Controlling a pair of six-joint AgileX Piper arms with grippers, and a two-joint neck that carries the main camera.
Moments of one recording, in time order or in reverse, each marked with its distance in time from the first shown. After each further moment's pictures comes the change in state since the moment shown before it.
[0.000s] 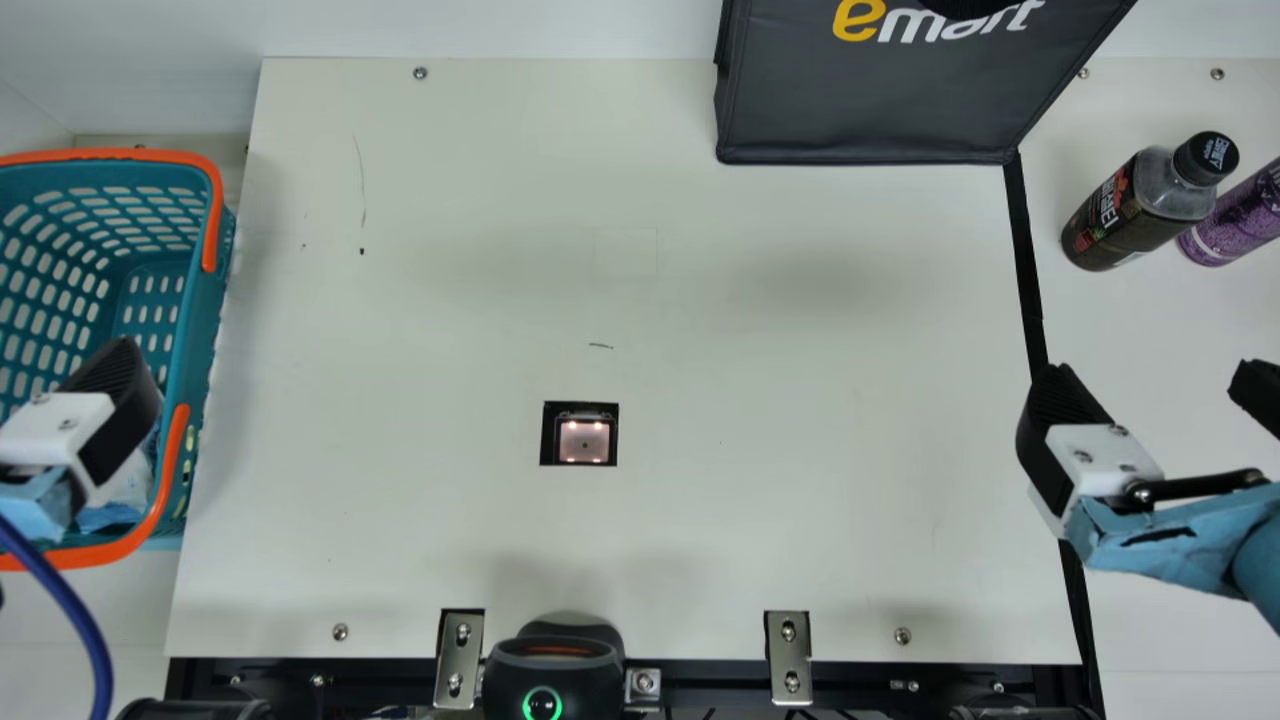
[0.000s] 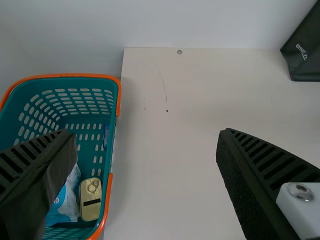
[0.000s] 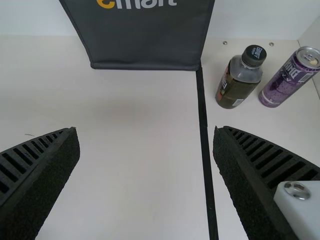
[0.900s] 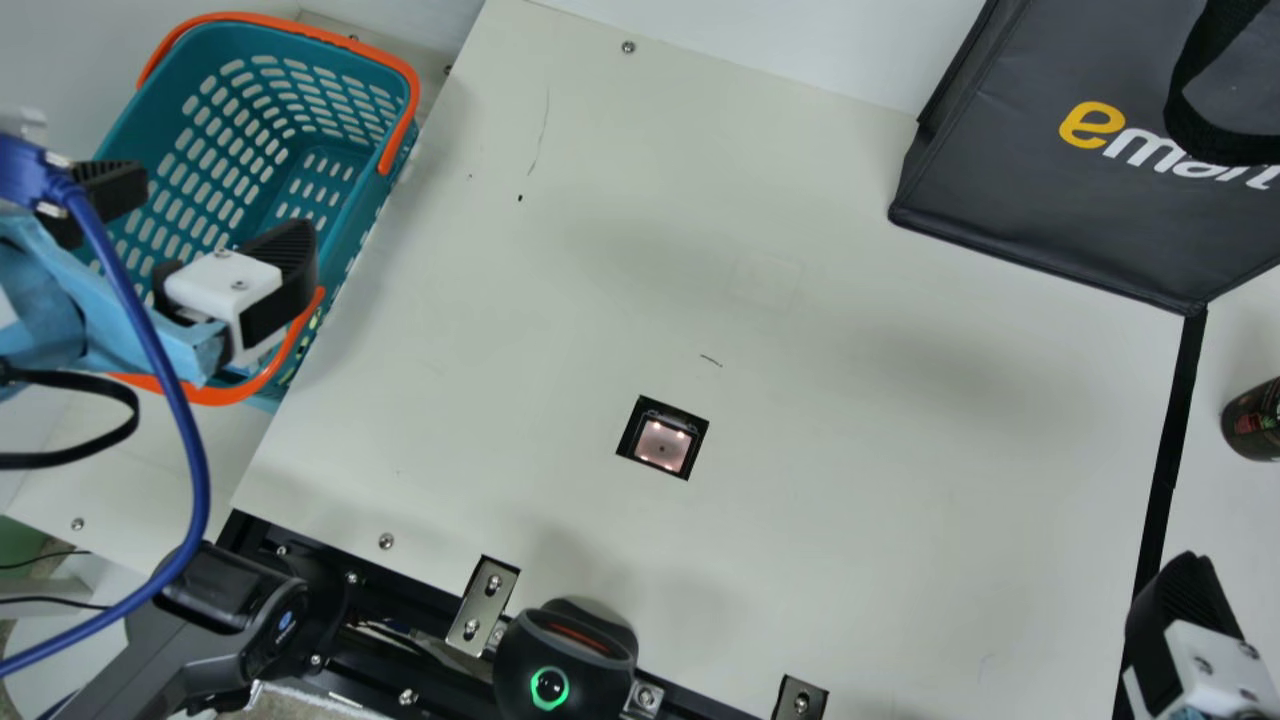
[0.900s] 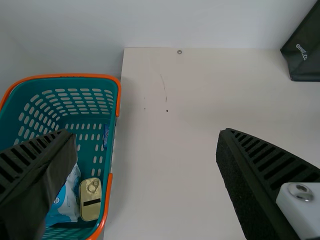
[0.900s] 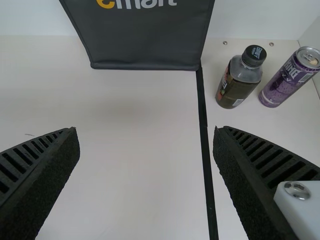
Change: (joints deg) left arm 0.0 0.0 0.0 0.0 0.0 0.0; right arm 0.0 0.0 0.0 0.0 0.0 0.0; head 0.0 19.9
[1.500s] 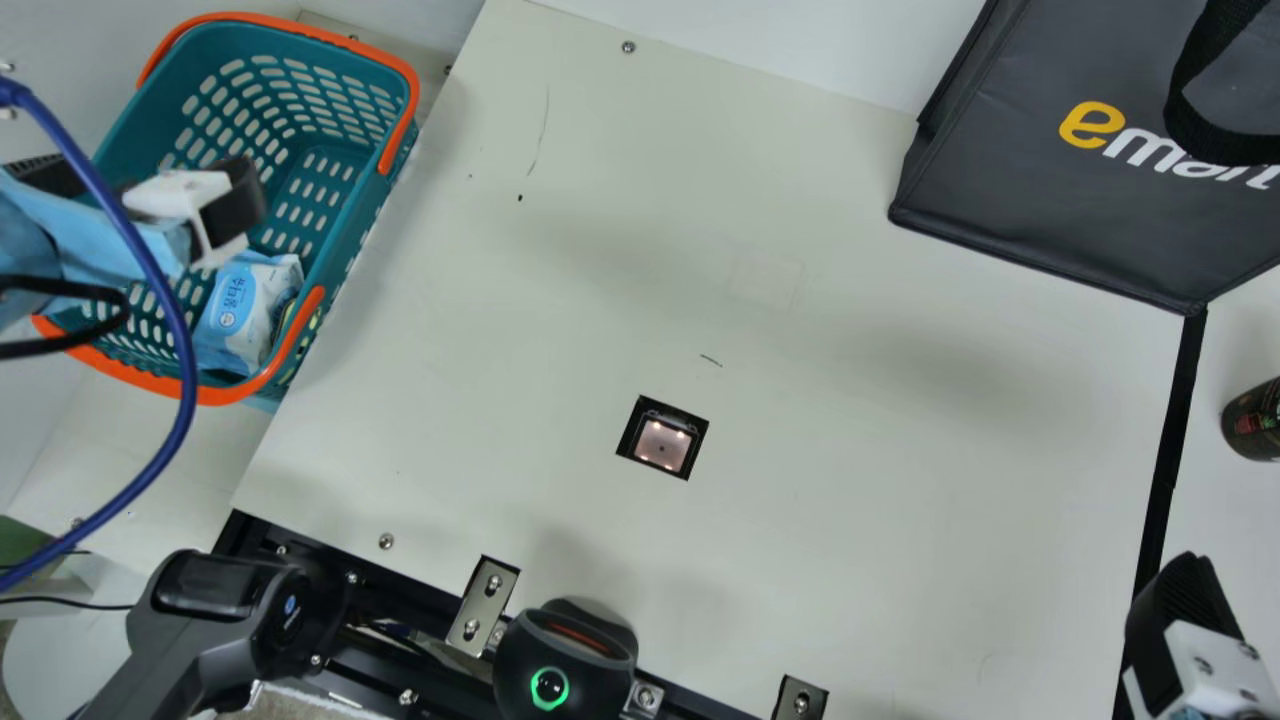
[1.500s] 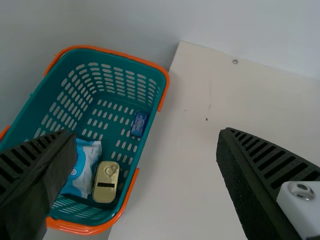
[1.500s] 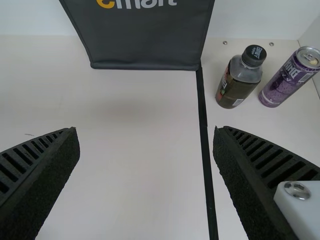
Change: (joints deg) left arm 15.8 5.1 0.3 0.4 -2.3 -5.3; right arm 0.0 0.0 0.0 0.0 0.1 0.0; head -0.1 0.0
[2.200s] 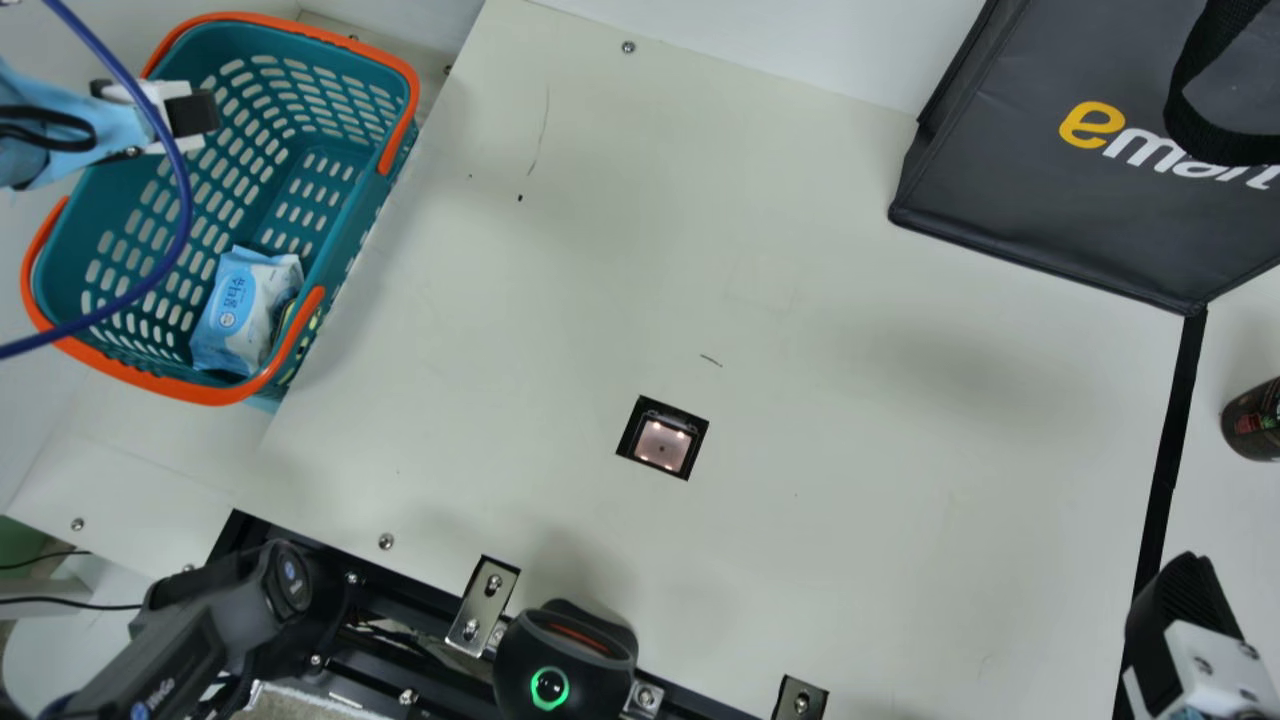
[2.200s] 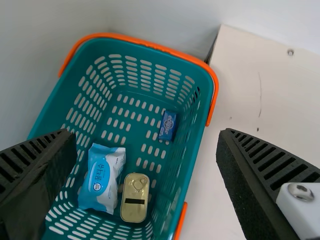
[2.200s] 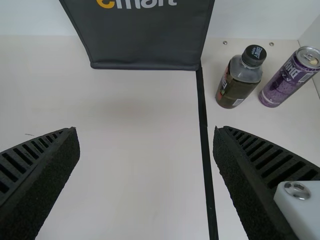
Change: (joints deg) left arm 24.9 21.0 -0.3 -21.0 -8.1 33.7; right arm 0.0 0.0 0.0 0.0 0.0 0.0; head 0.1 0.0
